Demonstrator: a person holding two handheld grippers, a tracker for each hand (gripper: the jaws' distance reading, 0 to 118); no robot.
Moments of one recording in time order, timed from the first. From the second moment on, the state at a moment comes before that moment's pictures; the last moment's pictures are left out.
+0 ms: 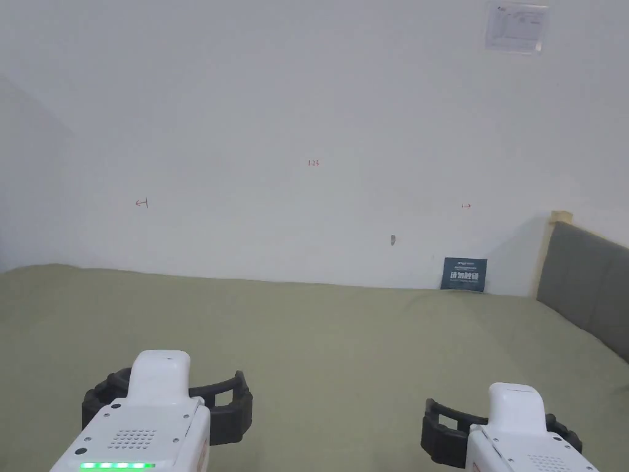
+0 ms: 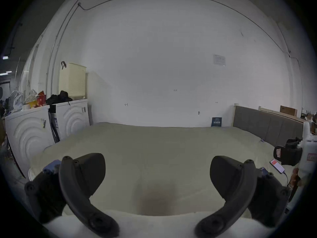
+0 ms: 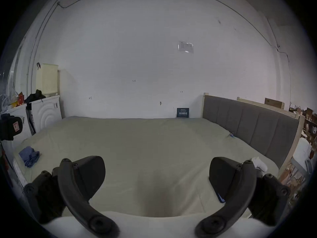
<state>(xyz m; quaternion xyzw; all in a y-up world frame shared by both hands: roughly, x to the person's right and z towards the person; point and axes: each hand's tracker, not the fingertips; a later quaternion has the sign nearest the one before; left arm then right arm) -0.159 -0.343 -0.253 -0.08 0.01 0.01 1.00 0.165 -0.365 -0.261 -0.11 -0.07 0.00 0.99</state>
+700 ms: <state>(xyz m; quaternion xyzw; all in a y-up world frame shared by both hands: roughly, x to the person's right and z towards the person) -0.172 -0.347 -0.247 -0.09 0.03 0.01 1.00 0.156 -0.361 -0.254 -0.09 -0.05 0.01 0.99</state>
